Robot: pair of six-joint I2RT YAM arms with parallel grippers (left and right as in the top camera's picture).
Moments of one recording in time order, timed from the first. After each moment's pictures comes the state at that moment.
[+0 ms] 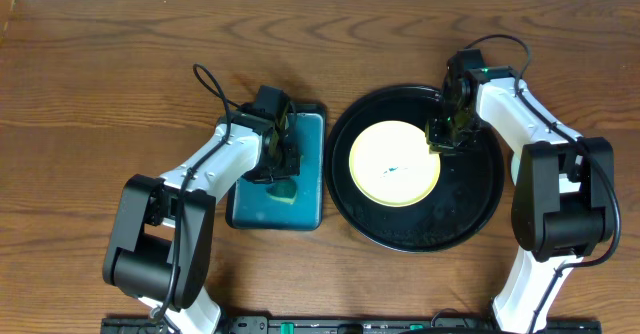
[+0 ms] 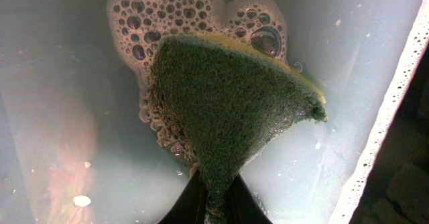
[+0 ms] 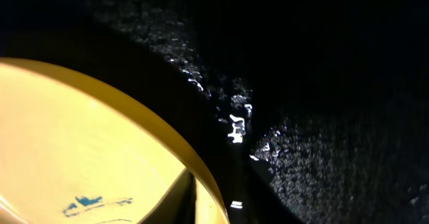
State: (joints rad) left arm -0.31 1.81 1.07 -0.71 0.15 -0.39; right arm 0.13 2.04 1.41 -0.96 -0.16 0.25
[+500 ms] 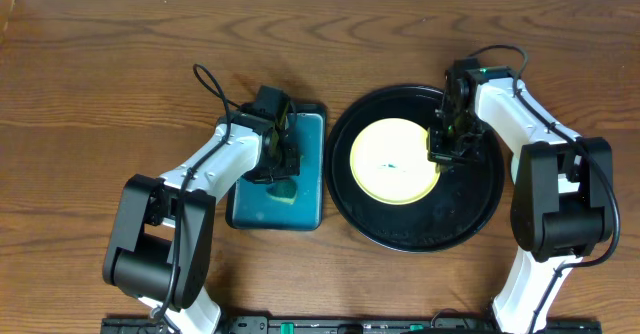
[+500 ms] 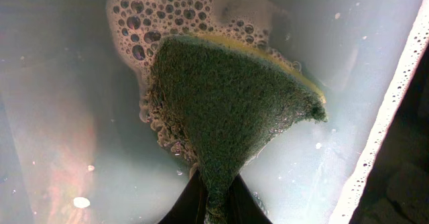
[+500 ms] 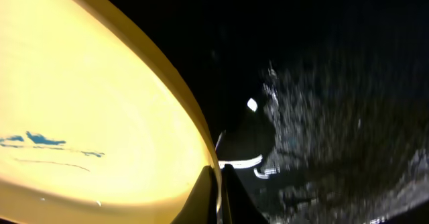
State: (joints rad) left arm -0.31 1.81 1.07 -0.71 0.14 -0.39; right arm 0.14 2.04 1.41 -1.15 -0.16 0.26
